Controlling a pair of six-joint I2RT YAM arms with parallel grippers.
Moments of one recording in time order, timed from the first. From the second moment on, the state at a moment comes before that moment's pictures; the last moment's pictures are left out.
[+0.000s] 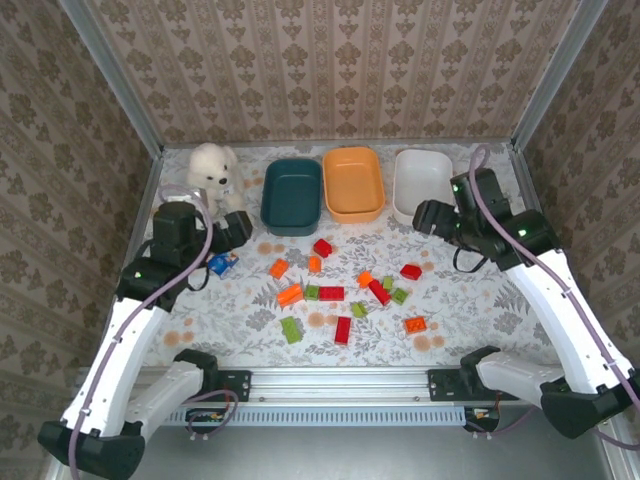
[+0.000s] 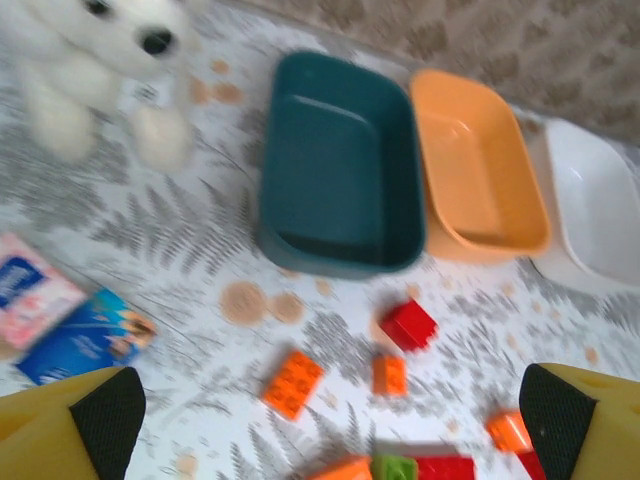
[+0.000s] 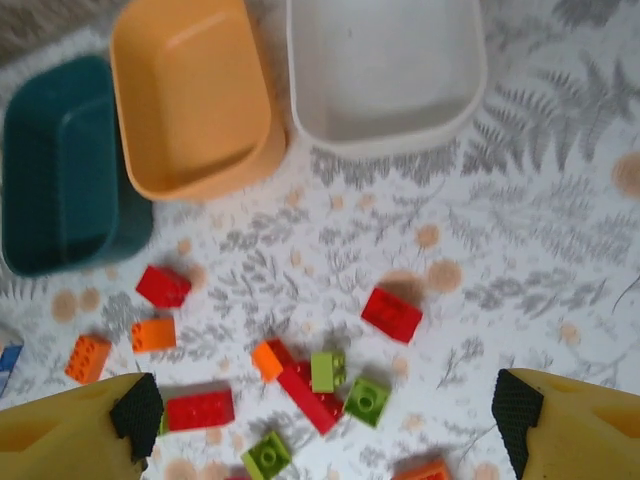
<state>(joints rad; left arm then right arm) -0.42 0.86 0.97 -0.72 0.02 -0.51 0.36 1.11 1.29 -1.15 0.12 0.68</state>
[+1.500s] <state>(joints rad) -0.79 1.01 0.83 -0.43 0.03 -0.67 0.19 1.55 0.83 -0.50 -0.18 0.87</state>
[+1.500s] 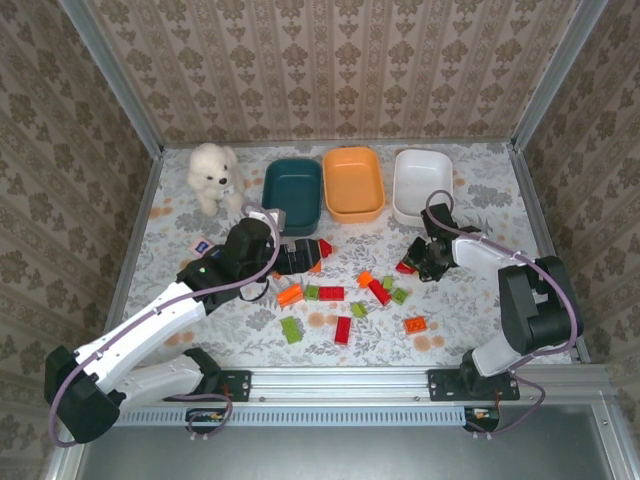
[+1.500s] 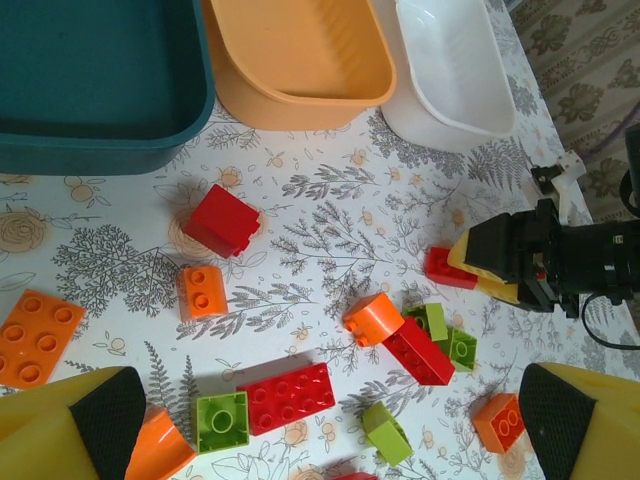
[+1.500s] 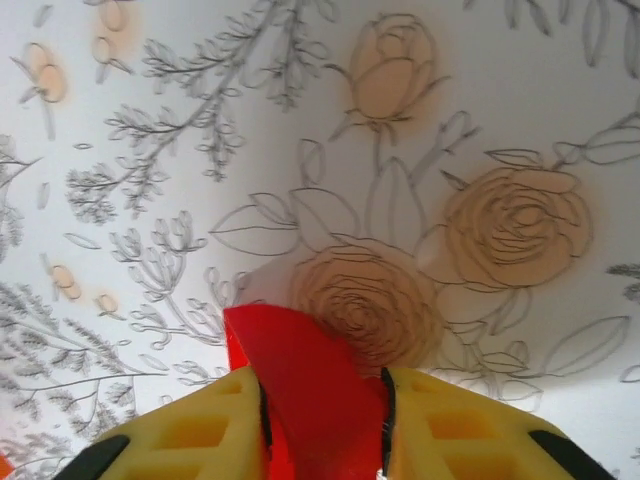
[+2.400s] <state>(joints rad) -0.79 1.09 0.90 -0.46 -0.03 -0.70 0.07 2.03 1.64 -0.70 -0.04 0.72</state>
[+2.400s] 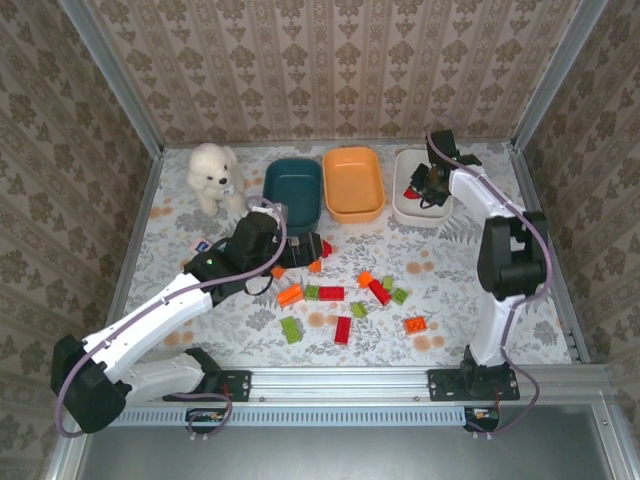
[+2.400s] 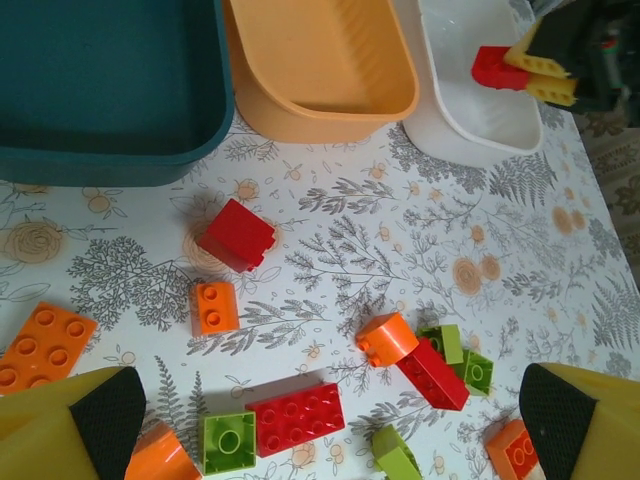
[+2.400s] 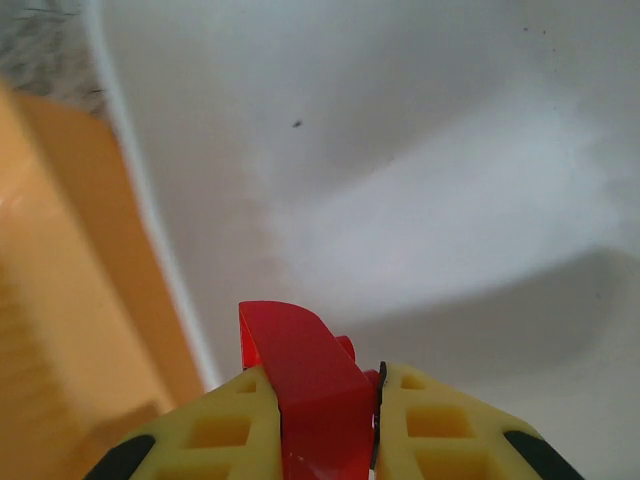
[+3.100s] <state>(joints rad) -0.79 0.95 0.87 -0.59 -0.14 -0.81 0.01 2.16 1.85 -0.81 -0.11 0.75</state>
